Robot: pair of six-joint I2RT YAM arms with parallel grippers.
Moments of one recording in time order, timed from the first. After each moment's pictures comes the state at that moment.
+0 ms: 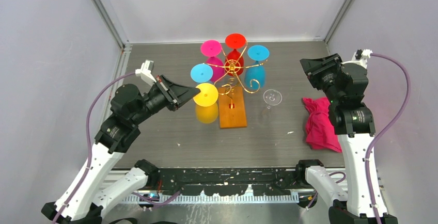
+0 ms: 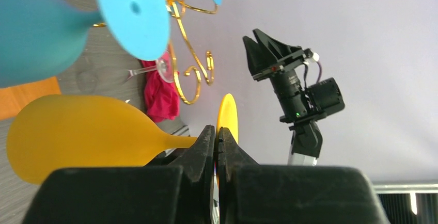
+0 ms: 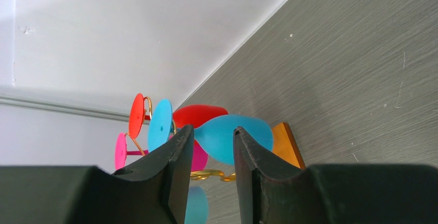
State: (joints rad) left arm -0.53 0.74 1.02 -0.35 0.31 -1.20; right arm 0.02 0.85 1.20 -0.55 -0.02 0.95
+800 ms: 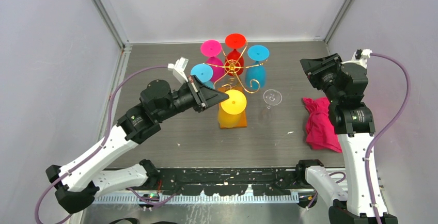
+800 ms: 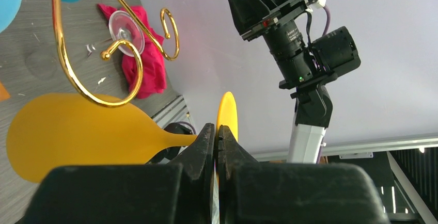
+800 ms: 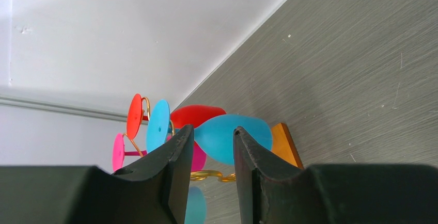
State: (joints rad) left arm -0.88 0.94 1.11 -0.24 0.15 -1.15; right arm 0.02 0.85 1.20 -0.55 -0.02 0.94
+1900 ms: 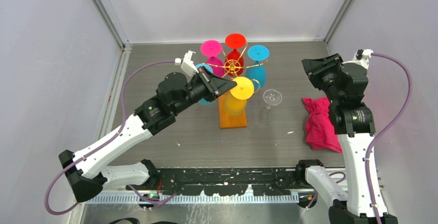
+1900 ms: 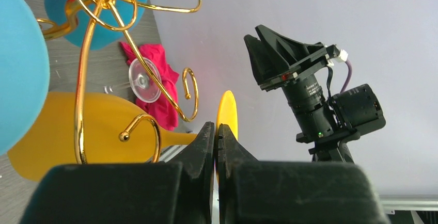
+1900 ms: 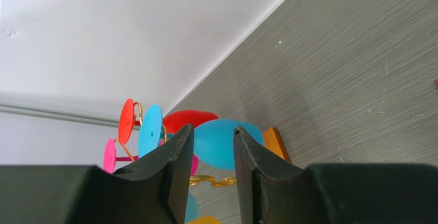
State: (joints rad) left arm -0.89 1.10 1.16 -0.12 -0.01 -1.16; right arm 0.02 0.85 1.20 -0.55 0.02 0.92
